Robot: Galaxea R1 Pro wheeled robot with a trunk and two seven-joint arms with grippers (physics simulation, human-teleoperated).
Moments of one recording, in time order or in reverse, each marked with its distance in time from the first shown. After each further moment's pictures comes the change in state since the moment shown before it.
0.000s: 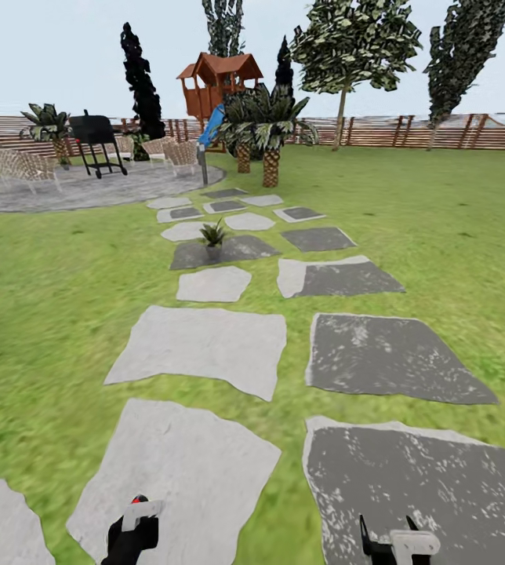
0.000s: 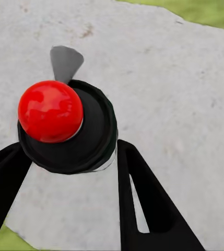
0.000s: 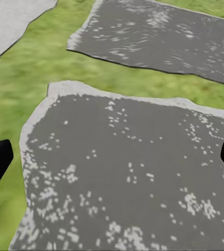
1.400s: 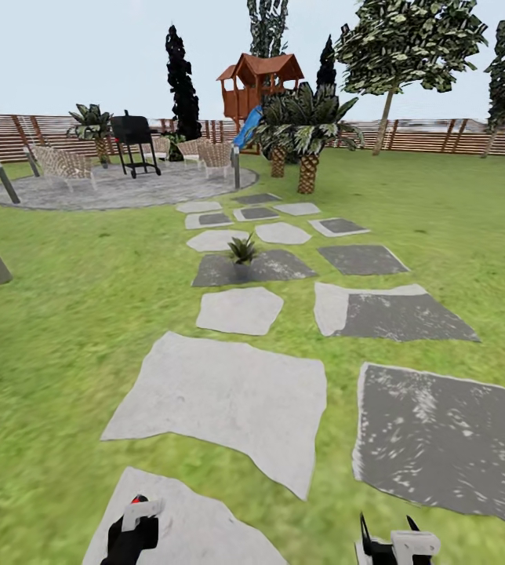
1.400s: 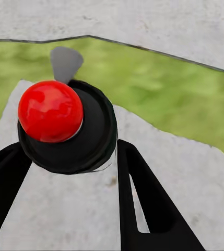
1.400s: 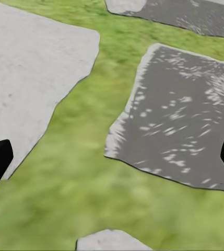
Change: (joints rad) left arm 0.000 0.000 0.000 0.000 0.000 0.000 0.000; right arm 0.000 0.000 -0.003 0.001 0.000 0.000 -0.003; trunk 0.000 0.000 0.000
